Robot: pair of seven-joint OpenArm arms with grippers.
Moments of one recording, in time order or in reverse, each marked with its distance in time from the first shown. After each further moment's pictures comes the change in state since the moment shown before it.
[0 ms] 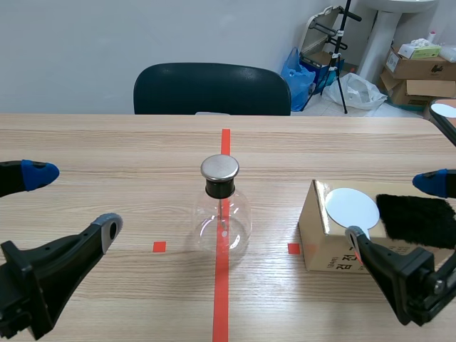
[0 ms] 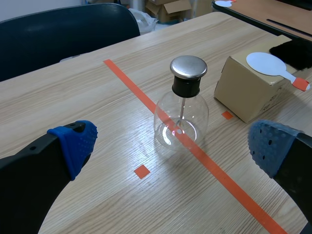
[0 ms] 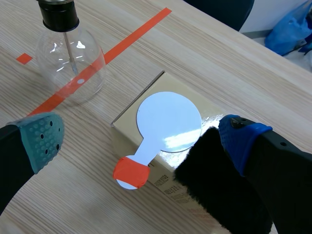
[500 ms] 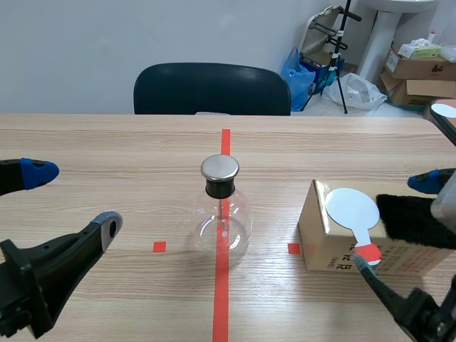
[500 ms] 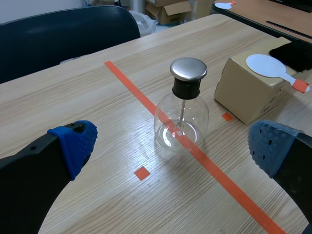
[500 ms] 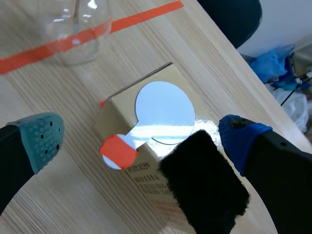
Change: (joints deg) left arm 0.0 0.0 0.0 0.0 0.0 0.0 -0.4; right arm -2.3 0.0 0.0 0.0 -23.7 -0.4 8.7
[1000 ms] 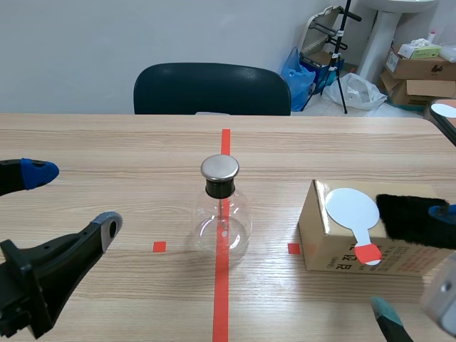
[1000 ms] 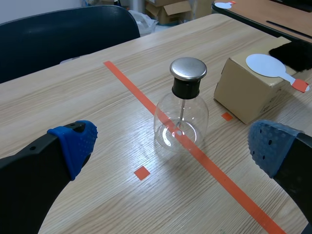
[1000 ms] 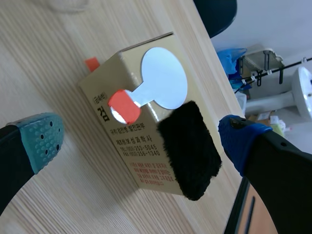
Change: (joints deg) left arm 0.0 0.0 0.0 0.0 0.0 0.0 0.0; right arm -8.9 -9.5 0.0 0.0 -24.9 -15.7 7.3
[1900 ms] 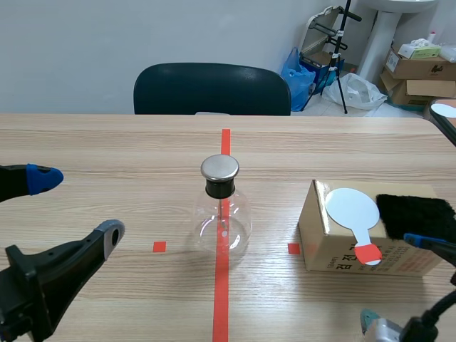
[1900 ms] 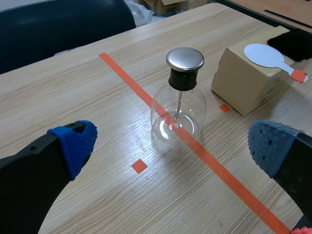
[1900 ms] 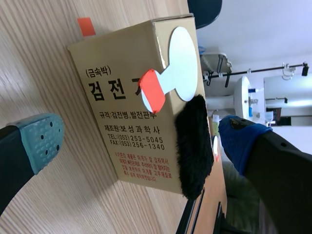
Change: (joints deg) left arm -0.5 0.0 0.0 0.0 0.0 -1.1 2.5; right arm 8.0 -3.0 -11.5 -16.8 -20.1 -24.6 -3.8
